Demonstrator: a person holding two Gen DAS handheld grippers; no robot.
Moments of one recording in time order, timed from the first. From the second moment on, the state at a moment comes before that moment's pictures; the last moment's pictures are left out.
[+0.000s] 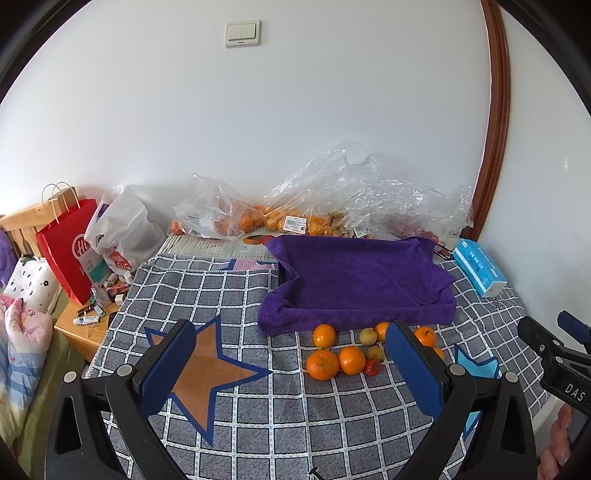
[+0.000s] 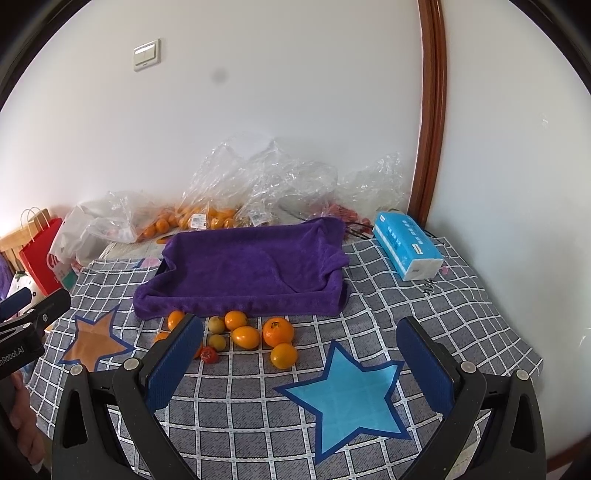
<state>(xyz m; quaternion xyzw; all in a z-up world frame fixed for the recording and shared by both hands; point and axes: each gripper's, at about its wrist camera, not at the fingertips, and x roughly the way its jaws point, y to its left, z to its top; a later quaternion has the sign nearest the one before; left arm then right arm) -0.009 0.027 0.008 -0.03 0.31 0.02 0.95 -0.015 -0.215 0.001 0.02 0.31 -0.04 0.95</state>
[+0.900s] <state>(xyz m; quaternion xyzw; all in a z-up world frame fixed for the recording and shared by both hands) 0.042 0.035 -0.037 -0.02 0.34 0.02 0.94 0.033 -0.220 -0.039 0.01 0.34 -0.03 0.94</state>
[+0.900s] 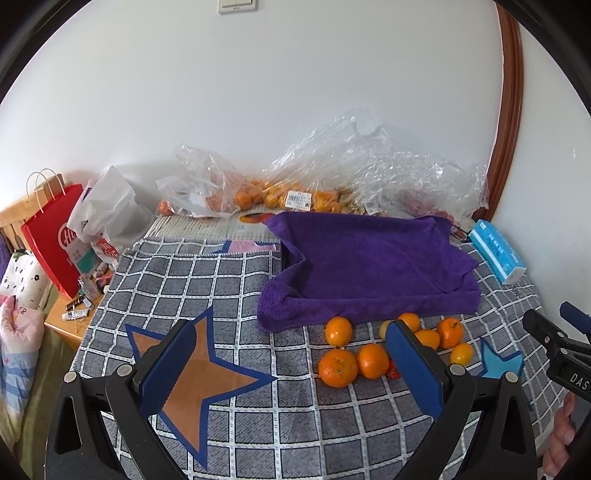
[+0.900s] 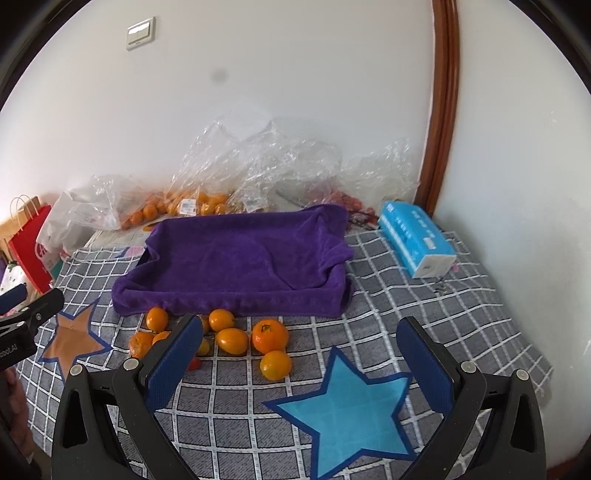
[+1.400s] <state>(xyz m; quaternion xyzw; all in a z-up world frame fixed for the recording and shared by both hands) 0.079 0.058 -0.092 -0.01 0.40 0.04 0.92 0.072 -0.234 -0.119 0.02 0.40 -0.02 0.92</state>
